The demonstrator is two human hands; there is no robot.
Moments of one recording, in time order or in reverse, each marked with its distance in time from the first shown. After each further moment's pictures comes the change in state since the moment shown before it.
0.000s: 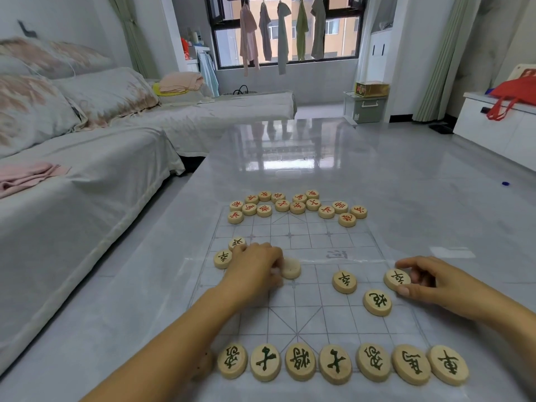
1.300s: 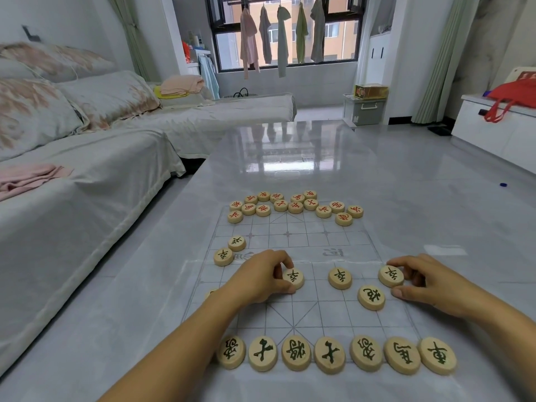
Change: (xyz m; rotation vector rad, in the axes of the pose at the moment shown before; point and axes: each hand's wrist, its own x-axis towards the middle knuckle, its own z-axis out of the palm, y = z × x) left_hand -0.010 0.011 0.003 -0.384 -0.148 -0.049; right_hand 0.000 0.002 0.007 -0.133 0.007 -0.005
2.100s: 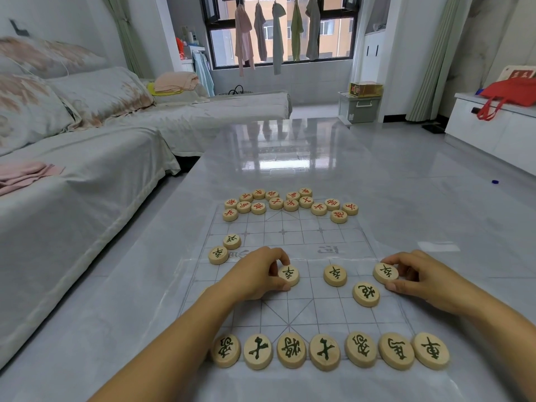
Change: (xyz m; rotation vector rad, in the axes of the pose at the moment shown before) left_hand 0.001 0.003 -0.002 0.037 -0.039 0.002; right_hand -0.002 -0.002 0.001 -0.012 0.016 -0.017
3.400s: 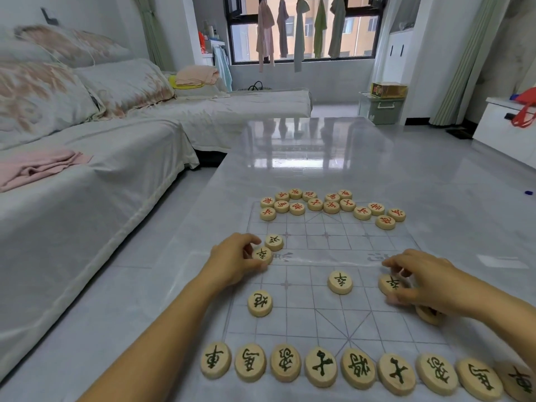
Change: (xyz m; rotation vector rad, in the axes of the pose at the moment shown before) left_hand -0.012 -0.106 -0.048 -0.056 0.296 -0.194; right_hand 0.027 -0.098 0.025 -0.409 -0.113 -0.056
